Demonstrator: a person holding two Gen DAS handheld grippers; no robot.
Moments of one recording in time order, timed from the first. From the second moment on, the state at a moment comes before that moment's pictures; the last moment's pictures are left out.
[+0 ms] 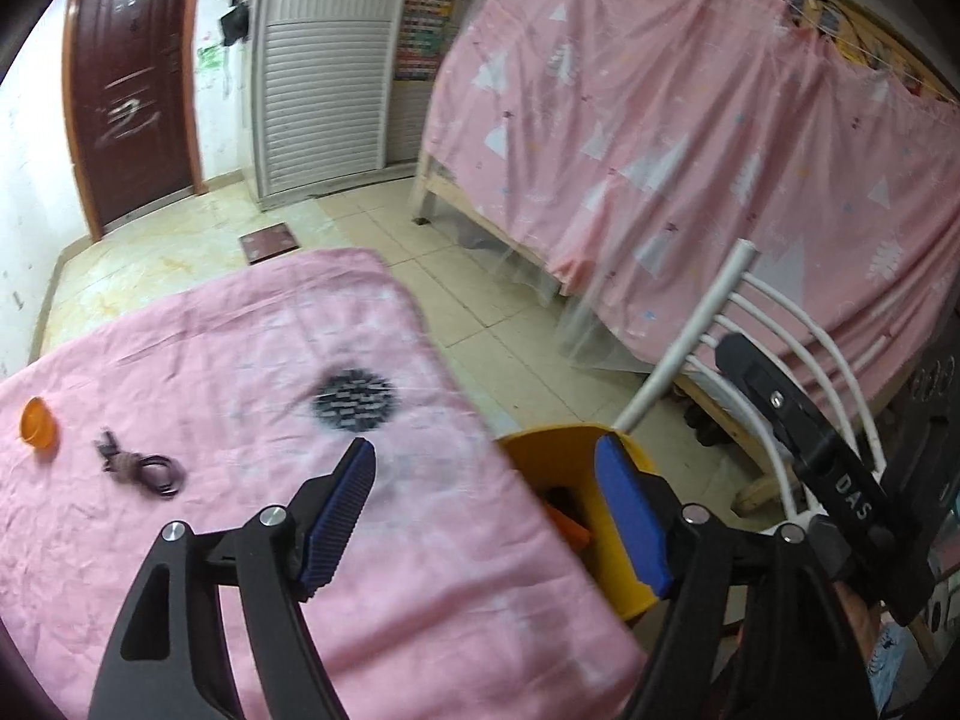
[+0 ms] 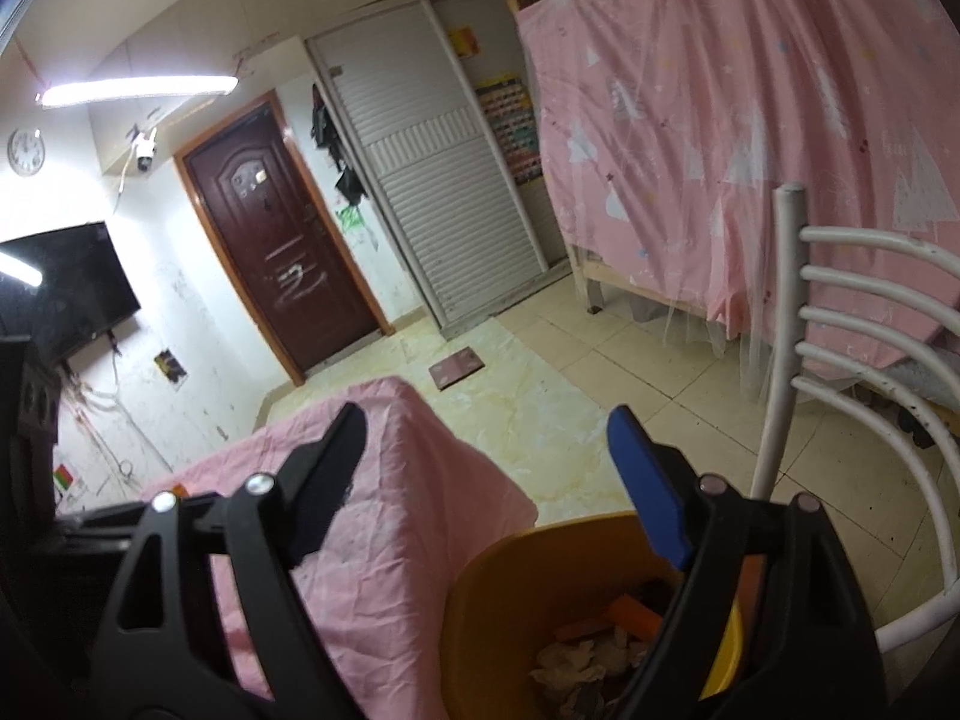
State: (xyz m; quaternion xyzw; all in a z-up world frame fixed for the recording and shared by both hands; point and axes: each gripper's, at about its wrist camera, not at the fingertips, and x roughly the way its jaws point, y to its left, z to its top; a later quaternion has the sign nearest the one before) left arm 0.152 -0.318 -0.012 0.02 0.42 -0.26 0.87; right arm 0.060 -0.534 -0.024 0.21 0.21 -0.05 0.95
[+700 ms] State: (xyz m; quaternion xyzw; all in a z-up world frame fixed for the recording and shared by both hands) left arm 0.200 -0.176 -0.018 -0.01 0.41 -0.15 0.90; right arm 0.110 -0.434 -0.040 0.15 0.27 0.06 0.95
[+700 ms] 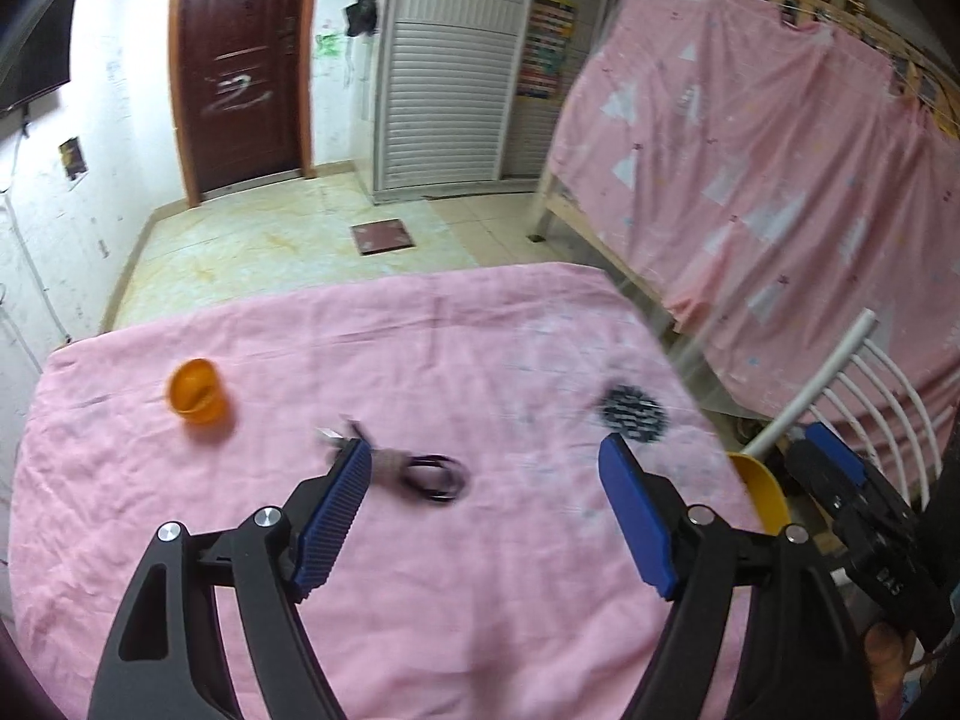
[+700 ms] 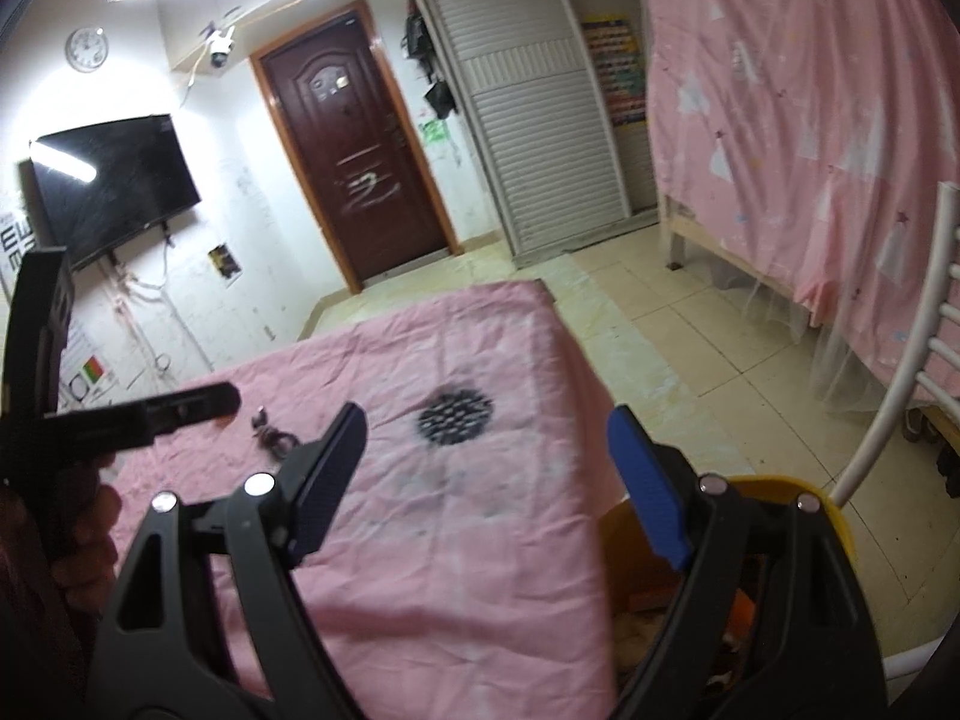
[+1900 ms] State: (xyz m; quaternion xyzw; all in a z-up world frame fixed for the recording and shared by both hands) left arm 0.294 -0.047 -0.057 -0.02 0.45 0.01 0.89; right arm 0.194 -0.276 -0.038 -0.01 0.35 0.20 0.92
